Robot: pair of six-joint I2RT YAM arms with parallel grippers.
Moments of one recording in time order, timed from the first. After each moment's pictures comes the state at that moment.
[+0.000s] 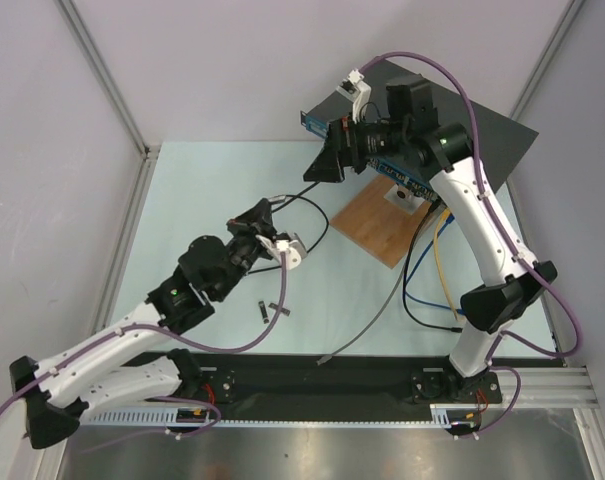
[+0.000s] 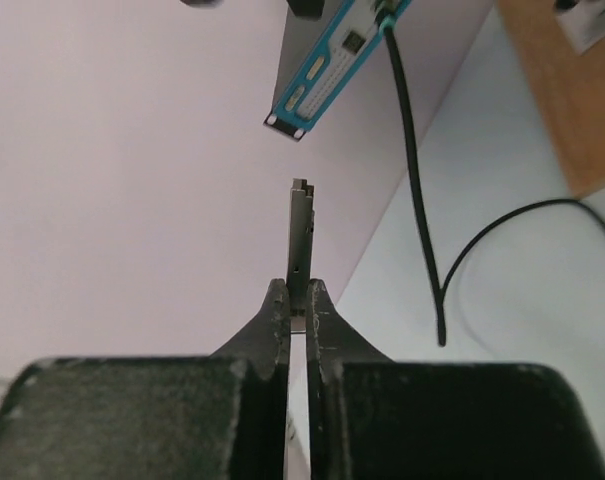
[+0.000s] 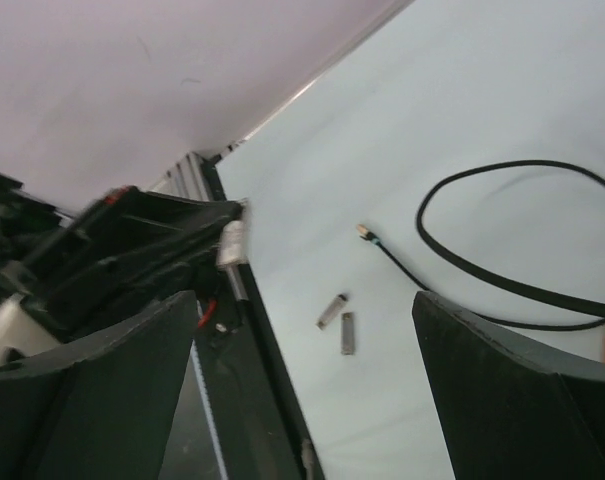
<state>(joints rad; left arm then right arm) -0.90 0.88 0.78 0.14 -0.34 1.07 0.49 1.75 2.14 -0.85 -0.80 0.22</state>
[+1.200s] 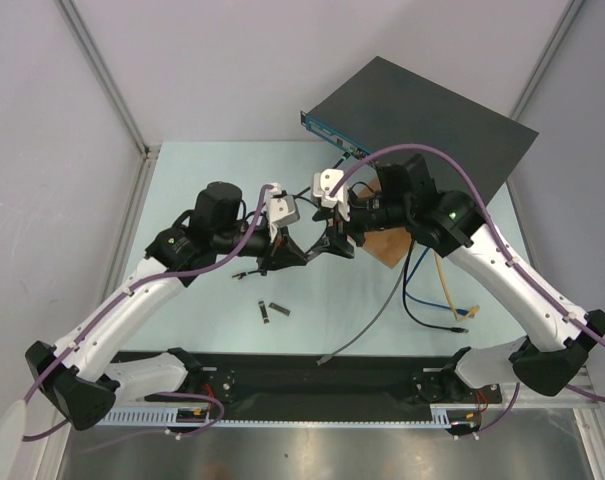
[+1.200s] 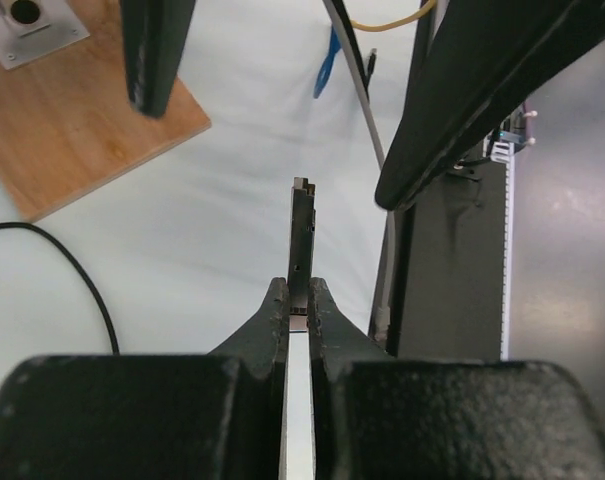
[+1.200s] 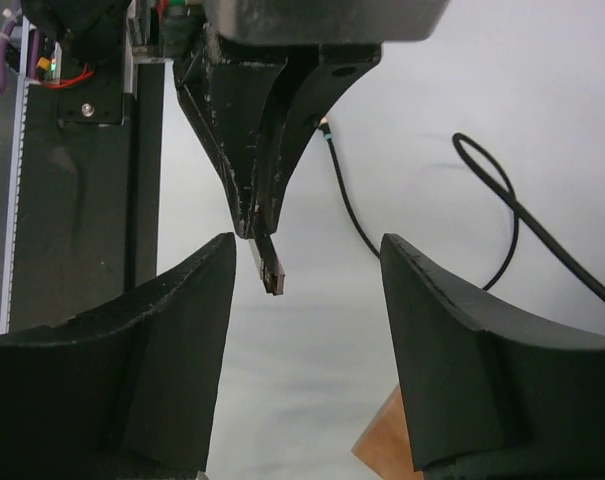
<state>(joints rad) -0.63 1.12 1.17 -0.57 0.72 0.21 0.77 1.35 1.62 -0.75 -0.63 -0.53</state>
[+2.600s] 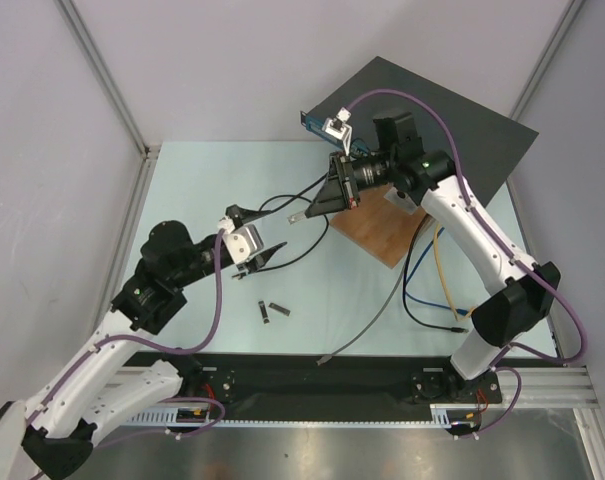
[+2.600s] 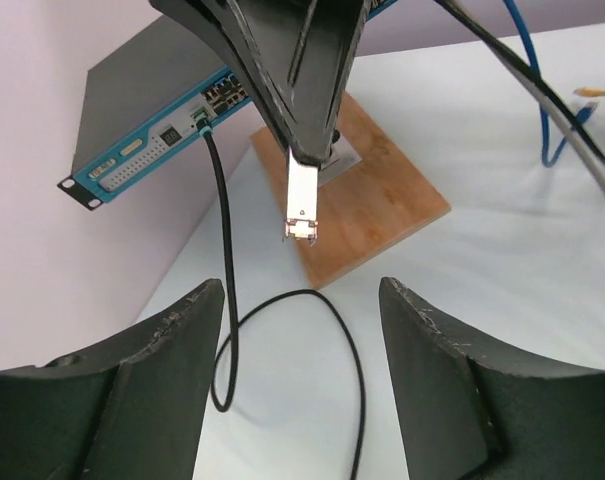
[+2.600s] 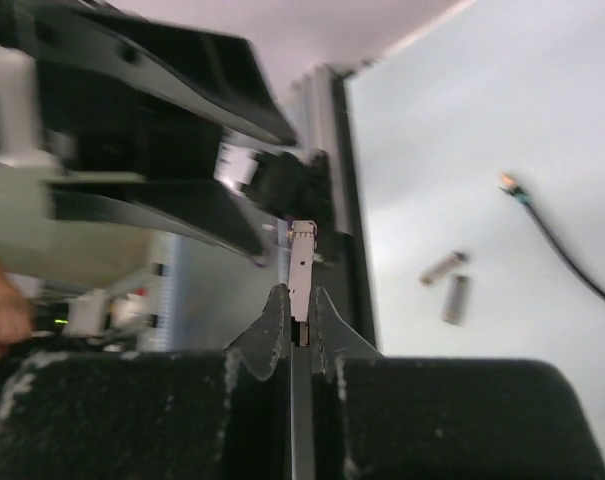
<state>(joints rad) -0.63 0.78 0.92 -0.19 0.42 0.46 0.51 1.65 1.78 -0.71 -1.12 0.13</state>
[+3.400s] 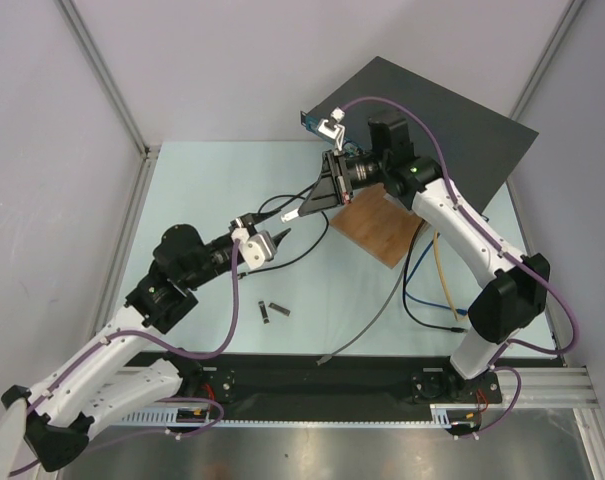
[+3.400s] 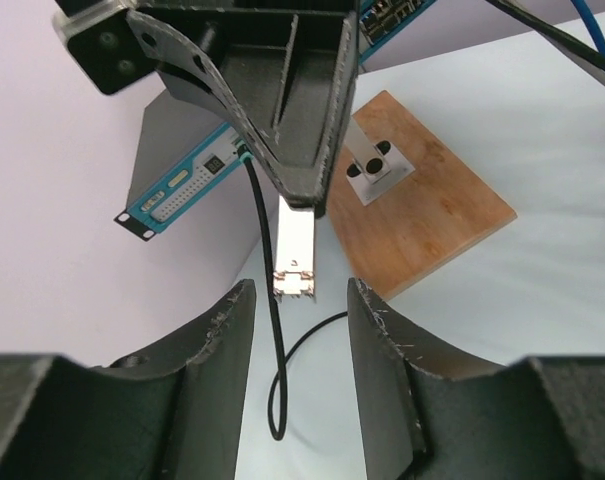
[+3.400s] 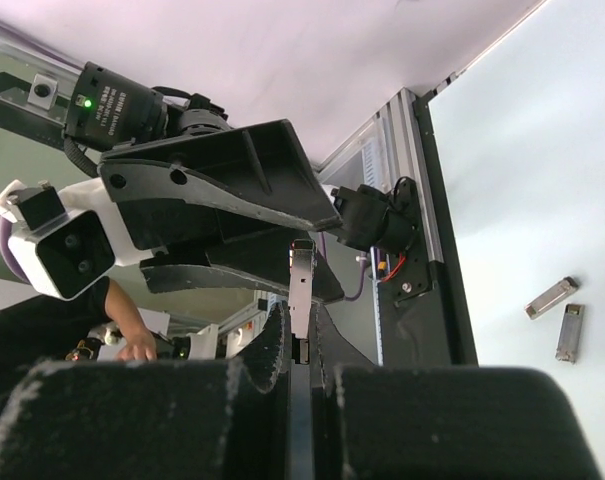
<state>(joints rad) -0.70 0.81 0.85 -0.02 0.32 0.61 0.52 1.68 1.69 -0.39 -1.24 0.58</state>
